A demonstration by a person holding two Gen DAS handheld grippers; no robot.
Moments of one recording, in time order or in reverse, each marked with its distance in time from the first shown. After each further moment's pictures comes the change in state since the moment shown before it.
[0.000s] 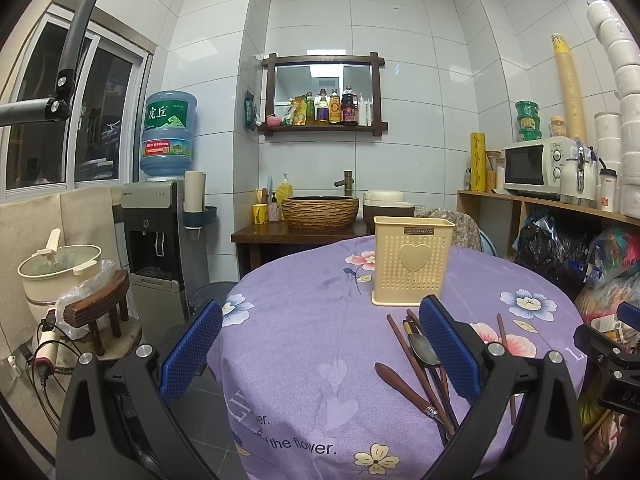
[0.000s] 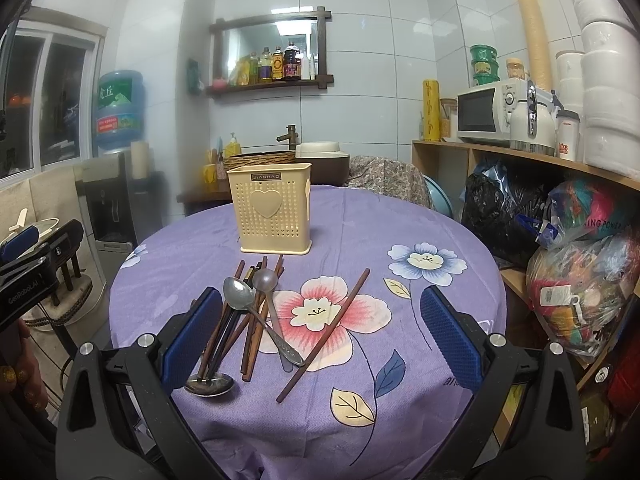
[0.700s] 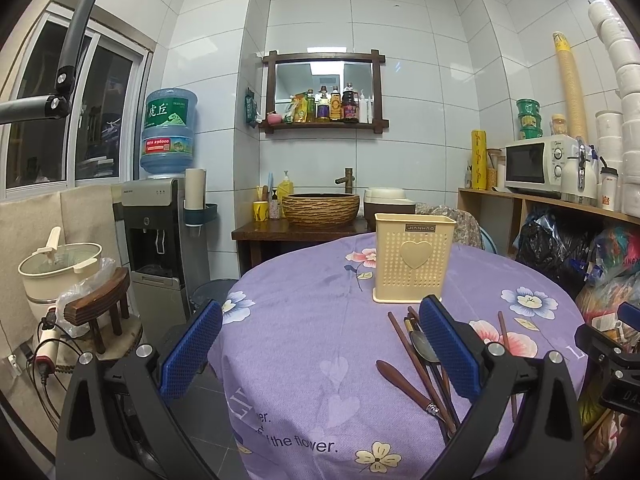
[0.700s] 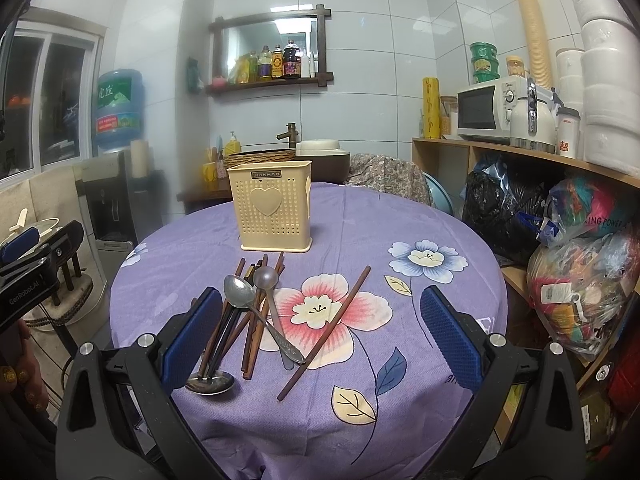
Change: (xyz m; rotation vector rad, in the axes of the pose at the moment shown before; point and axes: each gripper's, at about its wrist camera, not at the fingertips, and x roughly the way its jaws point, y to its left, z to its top) left arm 0.001 0.000 -0.001 0.001 0.003 0.000; right arm 0.001 -0.001 -0.001 0.004 0.002 0.001
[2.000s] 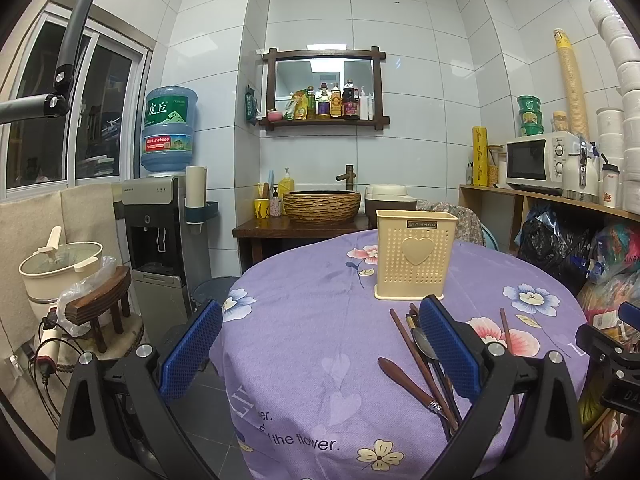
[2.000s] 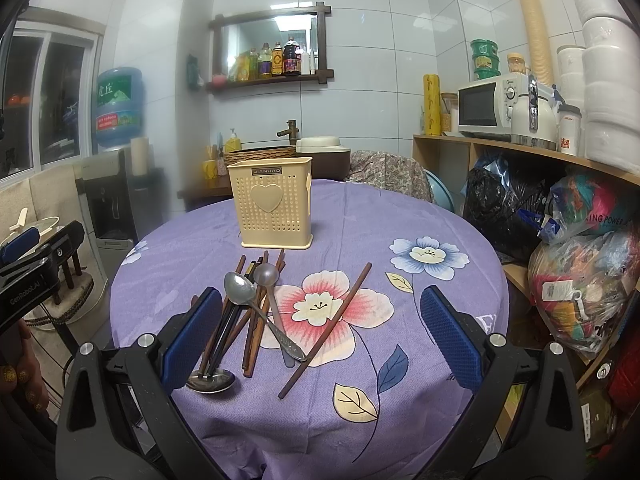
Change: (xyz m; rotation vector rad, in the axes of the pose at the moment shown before) left arm 0.004 0.000 -0.006 0.002 0.010 0.003; right arm 0.002 0.000 -0.003 0.001 0.005 0.002
